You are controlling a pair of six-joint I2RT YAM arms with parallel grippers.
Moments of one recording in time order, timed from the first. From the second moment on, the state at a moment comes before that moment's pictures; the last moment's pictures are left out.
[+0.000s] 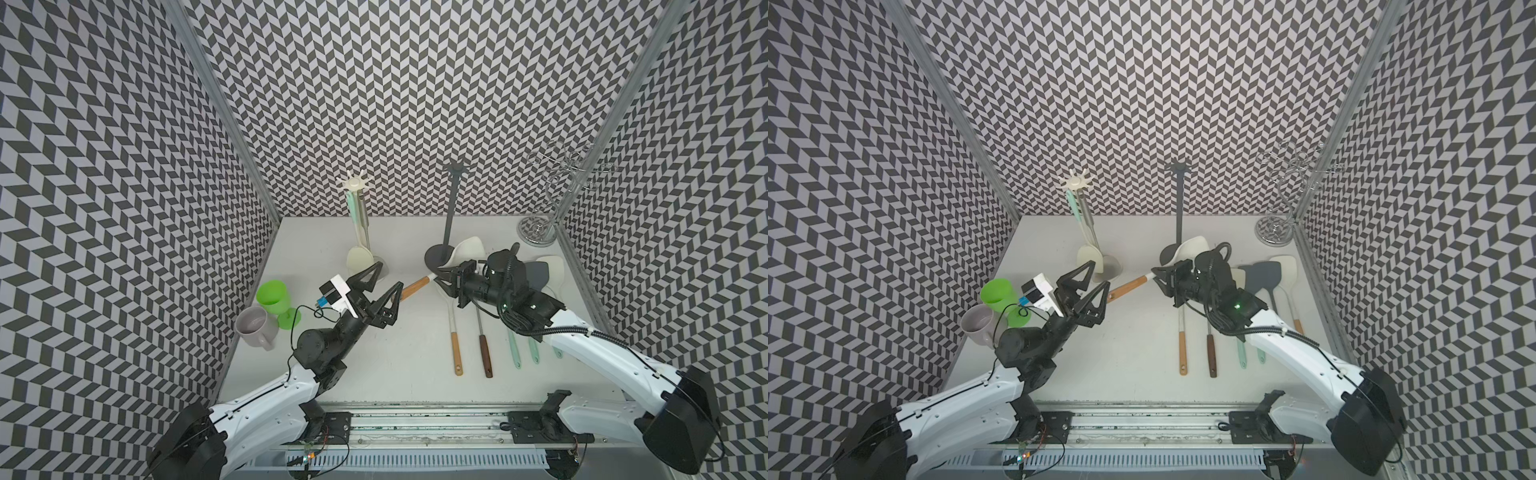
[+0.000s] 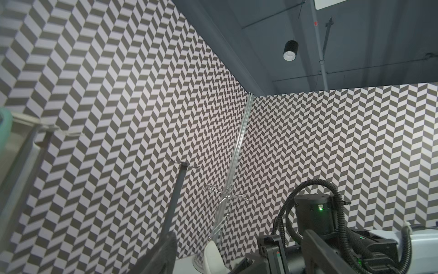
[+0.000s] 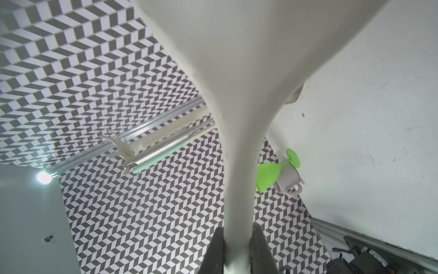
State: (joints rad) left arm -0.76 0.92 0.34 1.16 0.05 -0.35; right arm 0.63 1.19 0.93 -0.07 -0.26 1.84
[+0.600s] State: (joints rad) left arm -0.77 0.75 0.32 0.72 -0.07 -0.41; right arm 0.47 1.19 0.93 -0.30 -0.22 1.36
